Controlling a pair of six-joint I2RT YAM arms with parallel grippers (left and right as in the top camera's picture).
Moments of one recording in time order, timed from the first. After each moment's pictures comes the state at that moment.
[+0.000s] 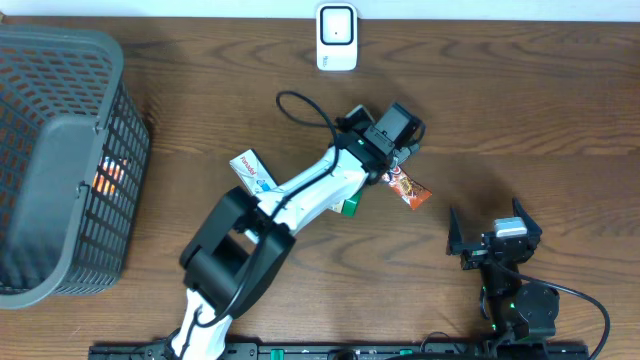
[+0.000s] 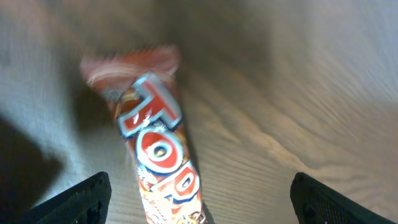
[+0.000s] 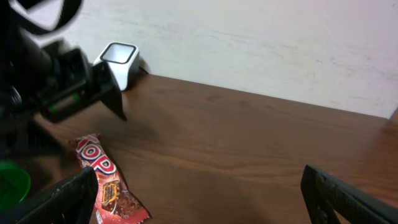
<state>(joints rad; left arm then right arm) -0.77 2.07 1.52 -0.44 -0.08 -1.33 0.05 0.01 0.01 -0.07 -0.05 -0.13</state>
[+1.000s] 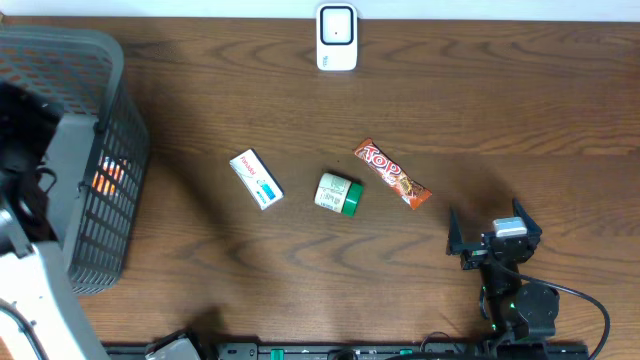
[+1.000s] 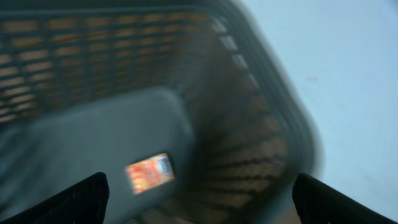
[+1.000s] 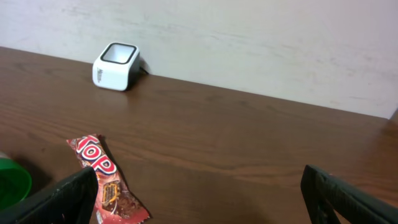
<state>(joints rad) 0.52 1.24 1.53 -0.93 -0.07 -0.62 0.05 0.01 0.01 -0.07 -0.05 -0.13</state>
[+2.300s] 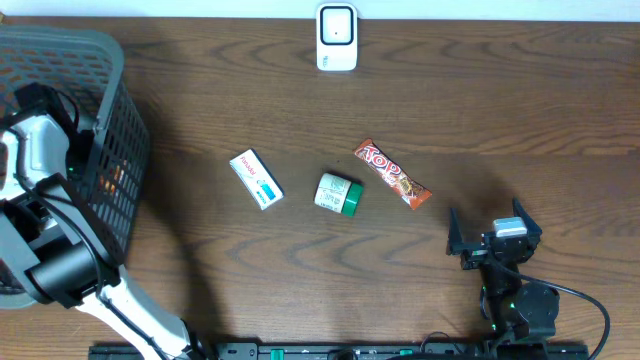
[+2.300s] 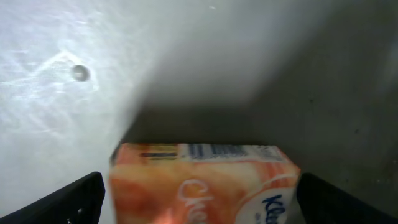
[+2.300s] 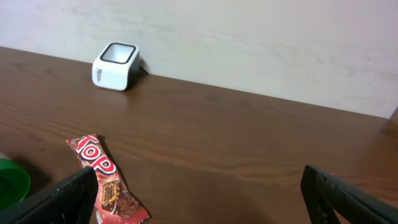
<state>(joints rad) 0.52 2.04 1.53 -0.95 0.01 -0.95 0.05 0.01 0.01 -0.07 -0.05 -0.13</state>
